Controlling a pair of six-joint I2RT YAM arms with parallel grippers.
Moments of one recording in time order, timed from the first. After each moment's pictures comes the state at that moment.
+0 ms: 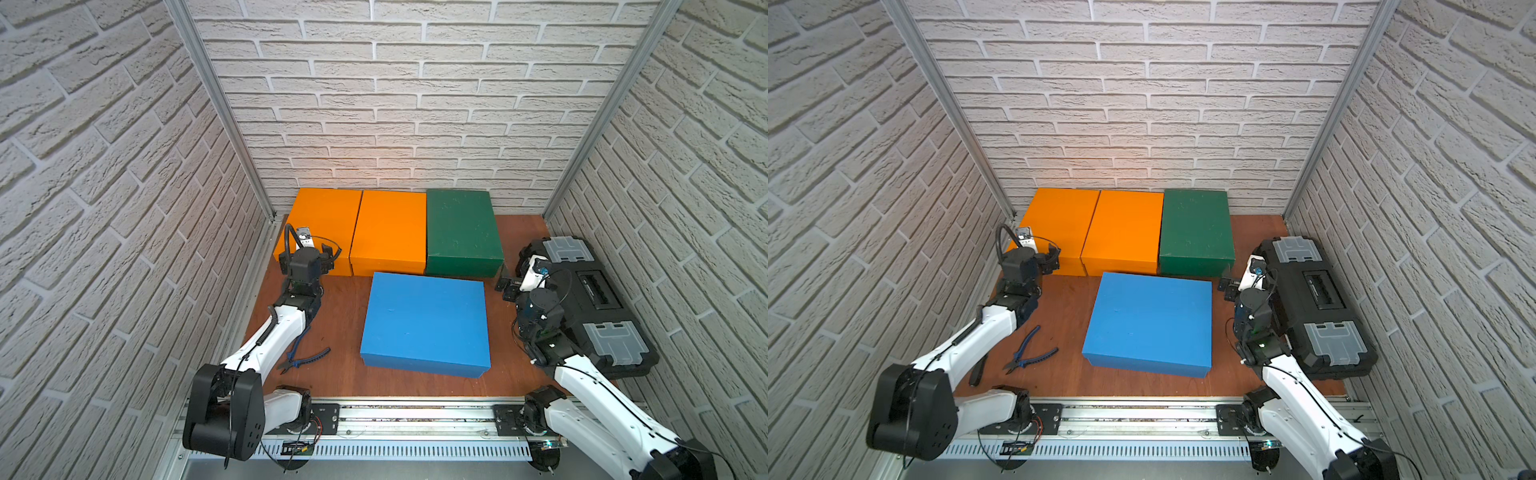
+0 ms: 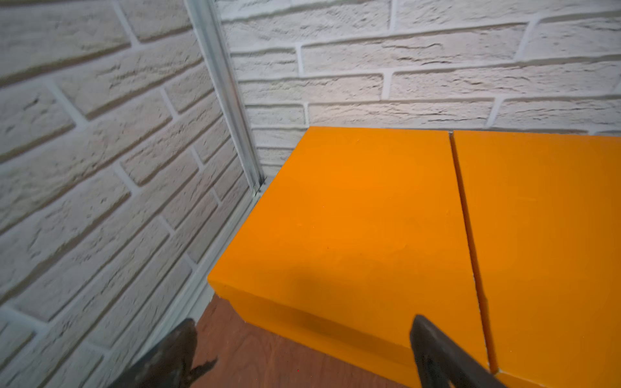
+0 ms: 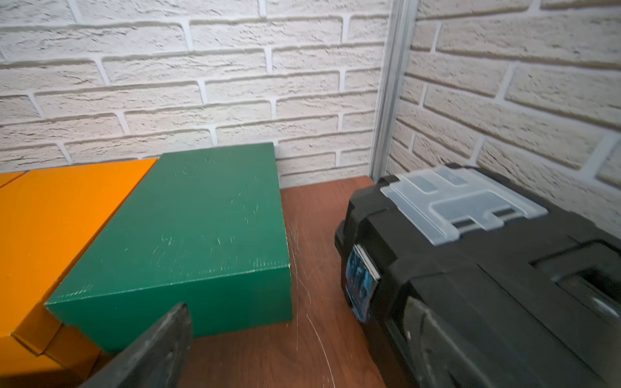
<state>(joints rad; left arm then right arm) -0.19 1.21 0.76 0.13 -0.50 -0.09 0.26 0.80 0.46 0.14 0.55 0.16</state>
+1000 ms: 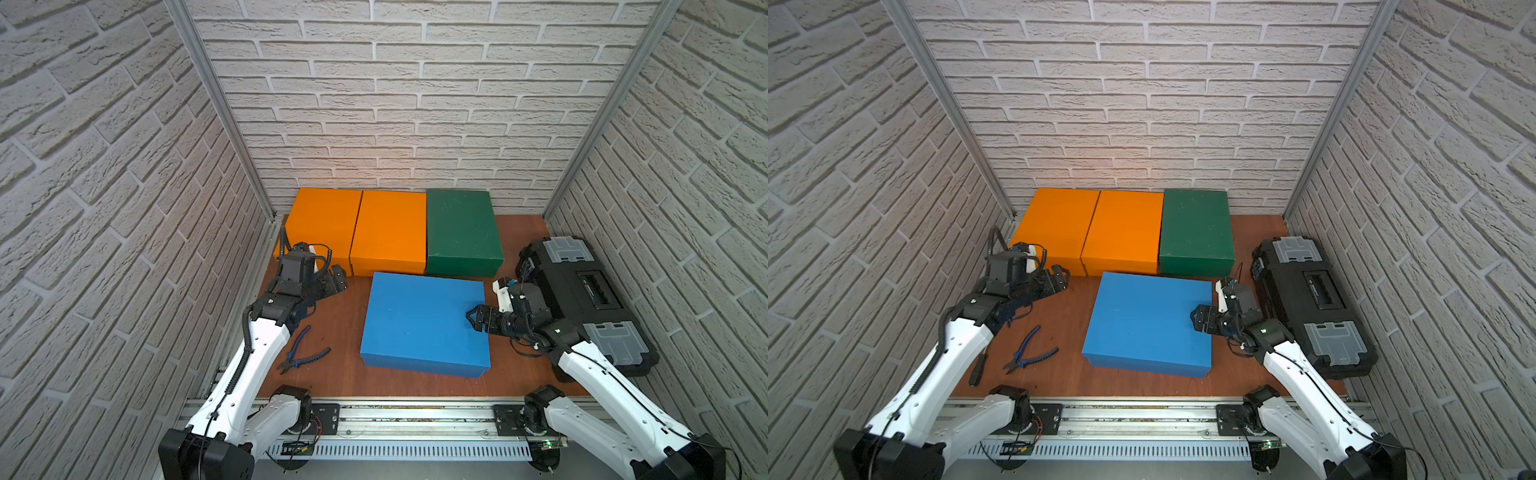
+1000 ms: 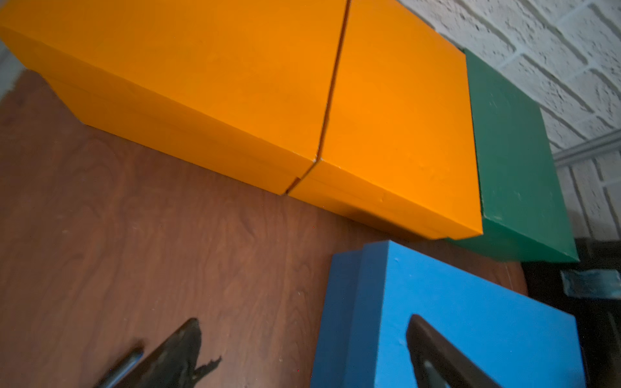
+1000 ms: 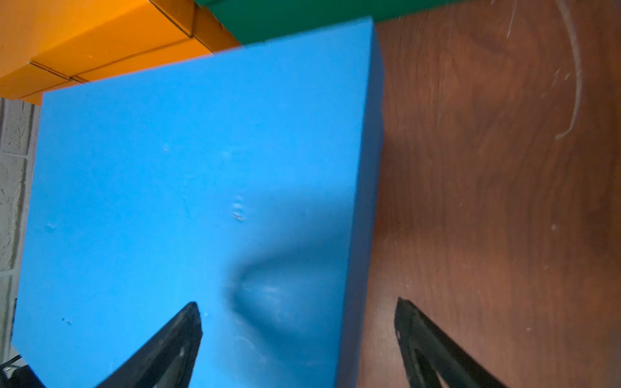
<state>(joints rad) -0.22 1.00 0.90 -0.63 0.07 -0.52 0.29 0.88 0.63 -0.66 -0.18 0.54</state>
